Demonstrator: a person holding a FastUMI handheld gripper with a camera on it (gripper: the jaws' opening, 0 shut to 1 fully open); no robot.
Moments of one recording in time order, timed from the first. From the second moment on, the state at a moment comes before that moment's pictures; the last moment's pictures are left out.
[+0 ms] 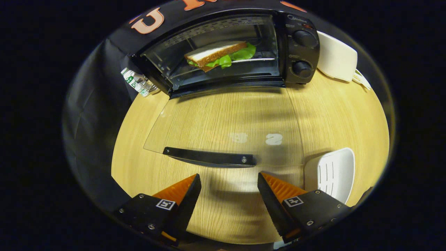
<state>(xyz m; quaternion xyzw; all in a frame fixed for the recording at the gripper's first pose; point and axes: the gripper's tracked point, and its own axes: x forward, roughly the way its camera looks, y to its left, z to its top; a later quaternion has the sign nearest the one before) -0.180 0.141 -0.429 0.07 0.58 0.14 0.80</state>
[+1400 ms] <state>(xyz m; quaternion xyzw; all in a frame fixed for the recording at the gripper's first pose) -0.016 0.165 -0.265 0.12 0.40 0.16 0.89</state>
